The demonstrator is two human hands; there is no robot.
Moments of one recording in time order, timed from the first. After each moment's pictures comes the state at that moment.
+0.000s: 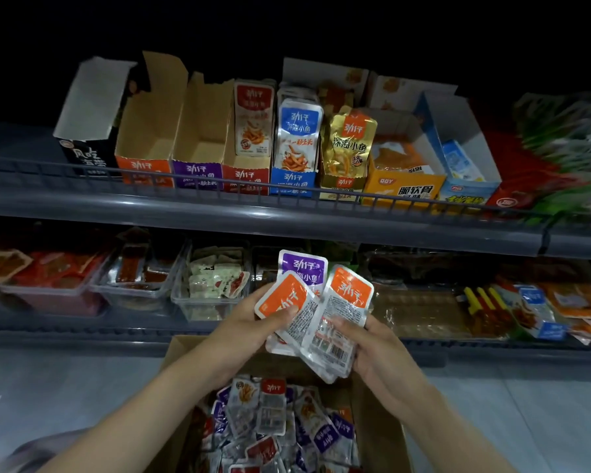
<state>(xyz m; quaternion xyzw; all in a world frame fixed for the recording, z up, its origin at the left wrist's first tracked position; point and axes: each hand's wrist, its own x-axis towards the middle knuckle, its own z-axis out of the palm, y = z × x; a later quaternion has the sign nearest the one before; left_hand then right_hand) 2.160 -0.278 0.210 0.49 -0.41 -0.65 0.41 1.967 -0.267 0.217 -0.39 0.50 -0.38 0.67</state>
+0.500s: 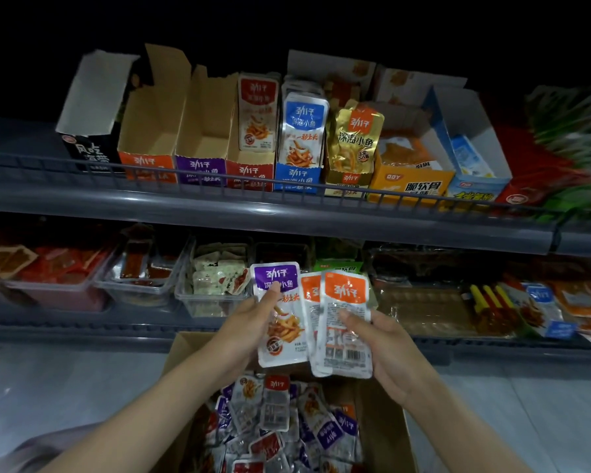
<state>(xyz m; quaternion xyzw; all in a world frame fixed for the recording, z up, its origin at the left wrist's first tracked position) 2.158 -0.285 0.196 0.56 -0.34 -0.65 0.39 1.963 -0.277 0.212 -0.40 0.54 -0.37 0.64</state>
